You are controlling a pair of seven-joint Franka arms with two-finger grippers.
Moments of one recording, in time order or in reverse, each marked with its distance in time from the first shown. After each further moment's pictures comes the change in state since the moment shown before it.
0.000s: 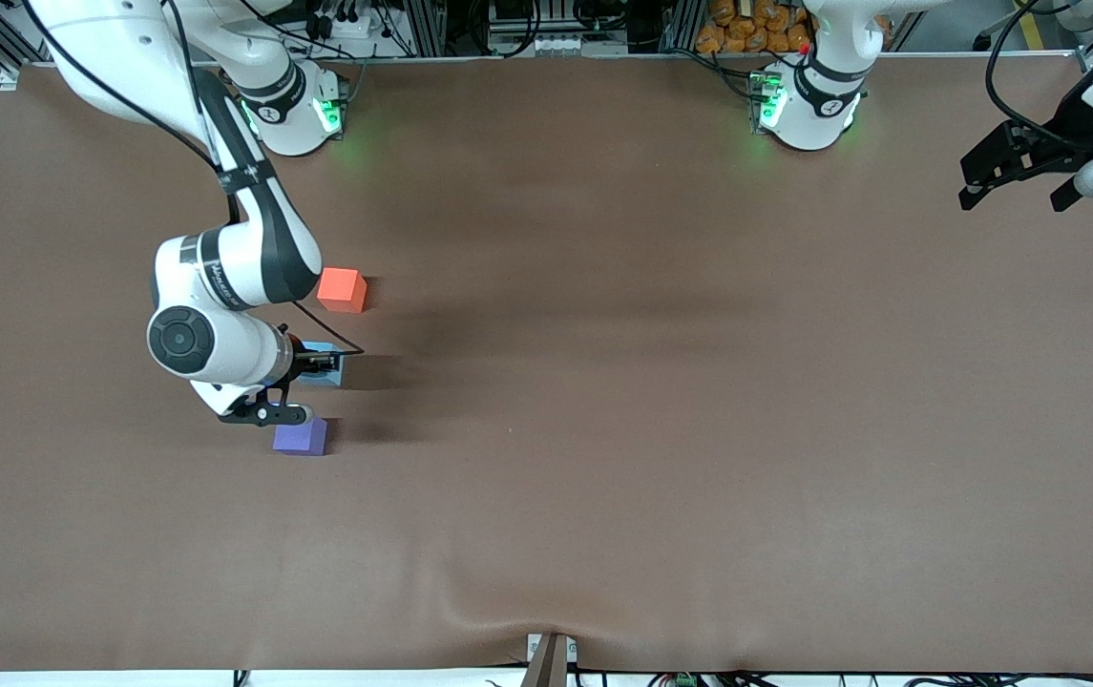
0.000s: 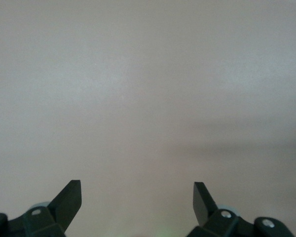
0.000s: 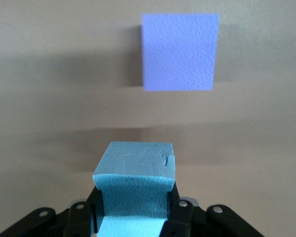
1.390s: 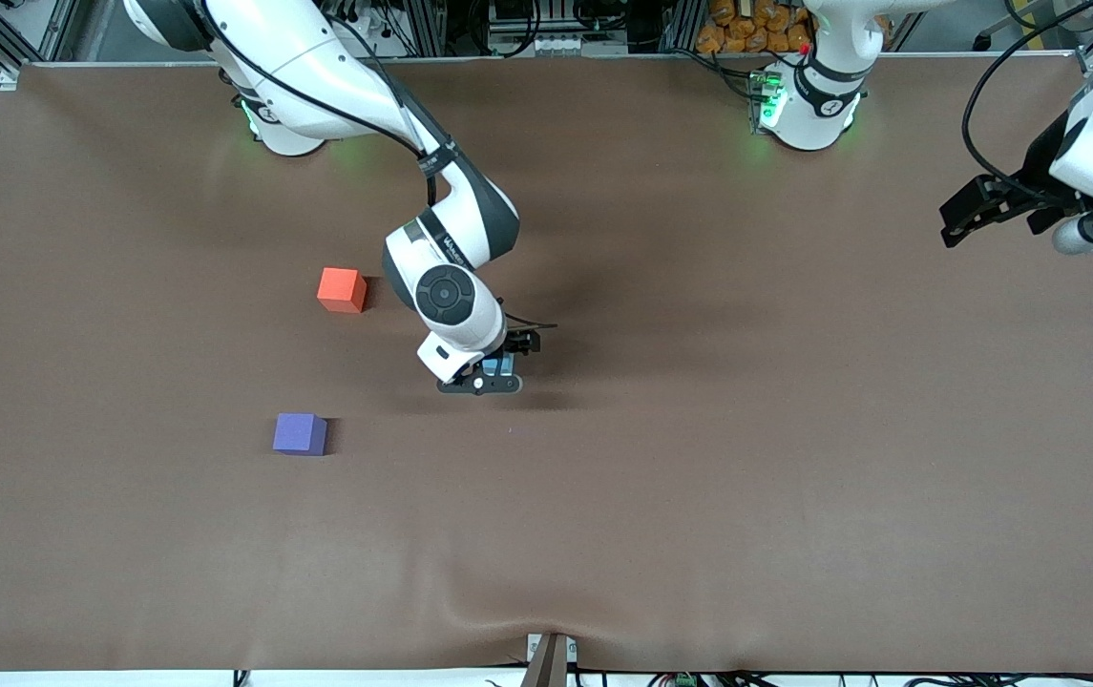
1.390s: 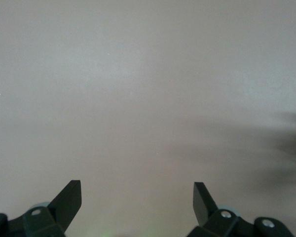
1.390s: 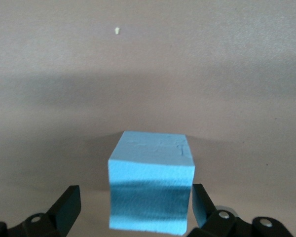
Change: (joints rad) left arm -0.019 0.060 -0.012 0.003 0.055 0.021 -0.174; right arm 0.388 0.271 0.043 0.306 0.105 0.111 0.352
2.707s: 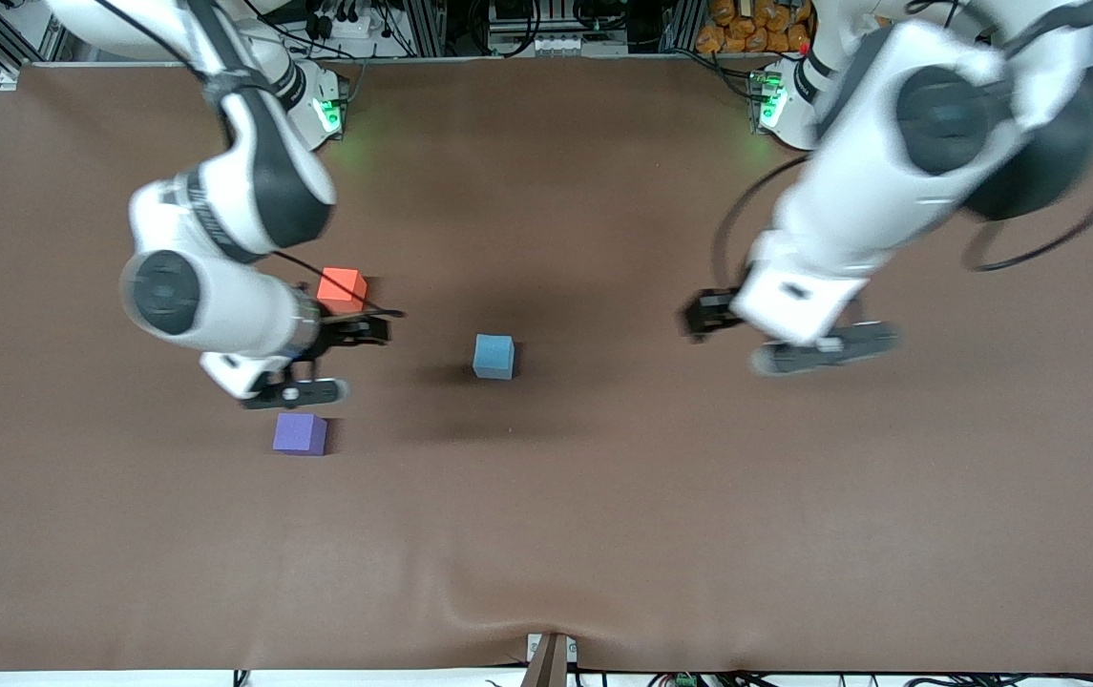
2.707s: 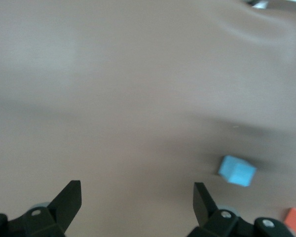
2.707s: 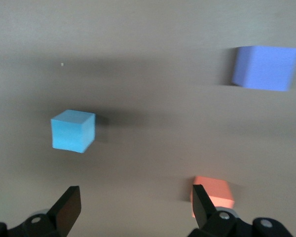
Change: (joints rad) left arm -0.316 0.439 0.023 0.424 -0.064 0.000 -0.409; right arm -0.273 -0.292 0.014 0.022 0.001 -0.409 -0.281
